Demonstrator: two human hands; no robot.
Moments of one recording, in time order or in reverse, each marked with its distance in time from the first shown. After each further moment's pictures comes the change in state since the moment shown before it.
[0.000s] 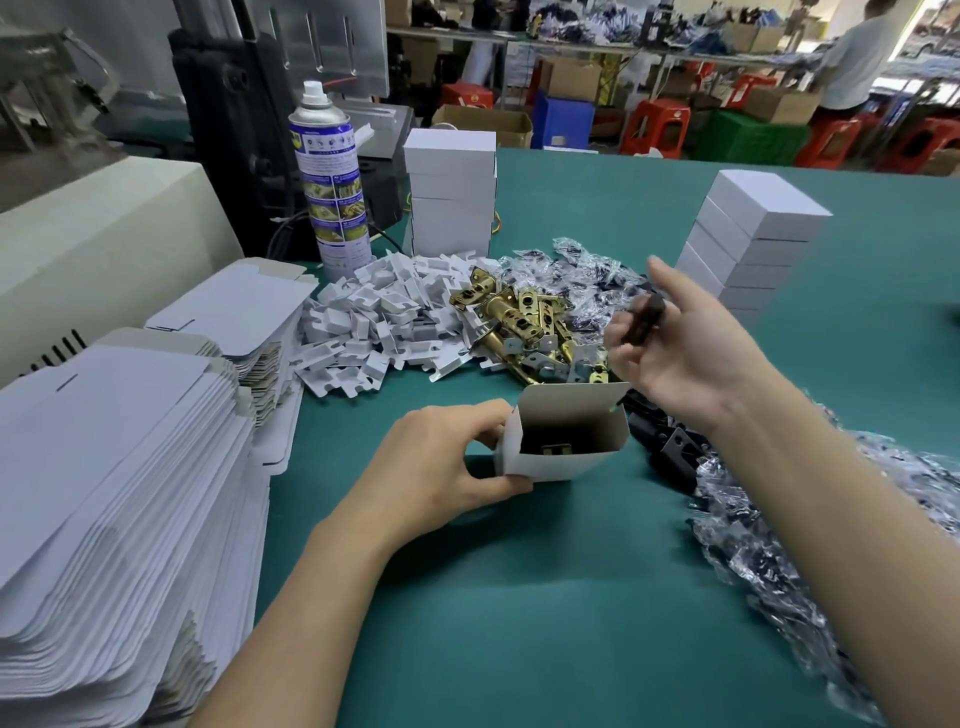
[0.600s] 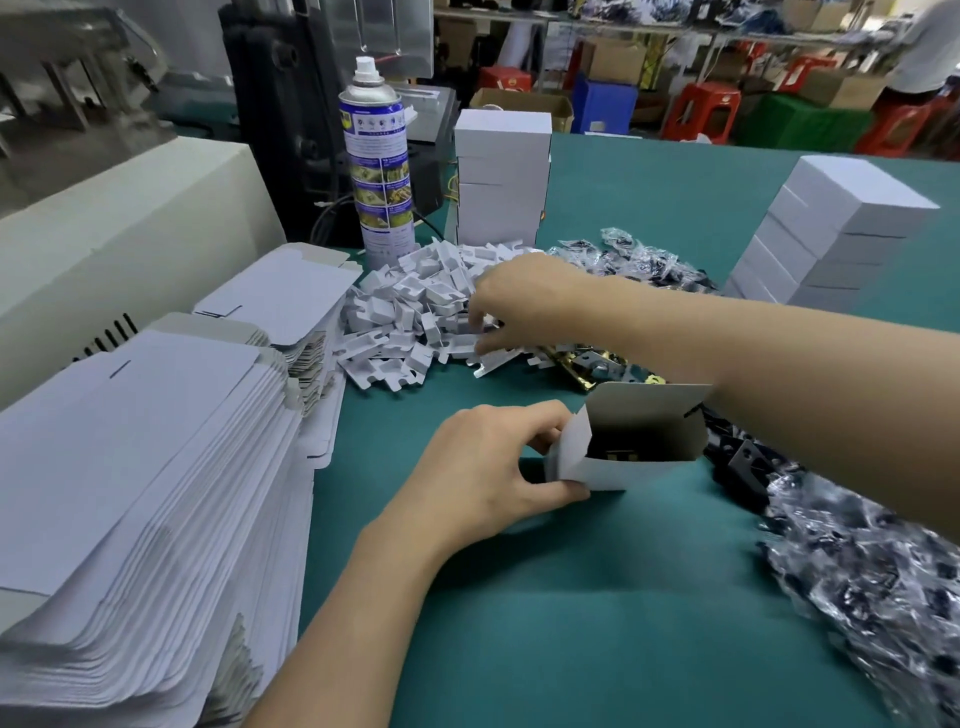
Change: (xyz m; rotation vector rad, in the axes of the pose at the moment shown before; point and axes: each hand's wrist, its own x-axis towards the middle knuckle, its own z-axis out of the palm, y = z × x) left_hand 0.000 0.004 -0.003 -0.047 -0.031 -0.055; right_hand 0.127 0.044 0.116 -2.374 -0.636 -0.865
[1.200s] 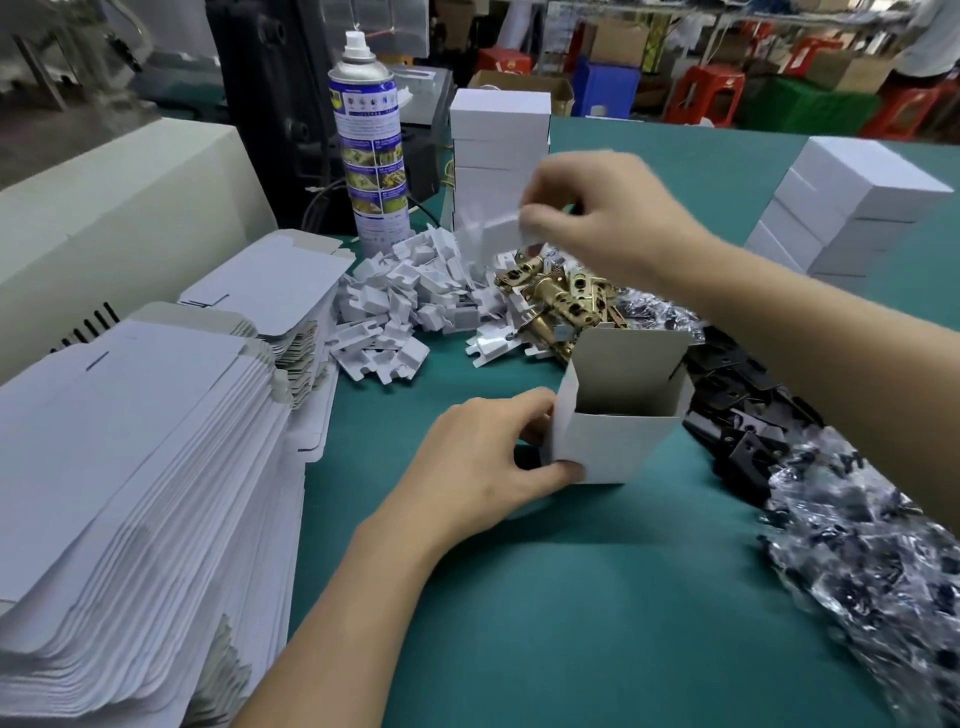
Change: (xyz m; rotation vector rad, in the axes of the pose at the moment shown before) left_hand 0.003 -0.007 0.004 -0.039 0.004 -0.056; right_hand -0.072 0.009 -0.055 0.696 0.483 0.324
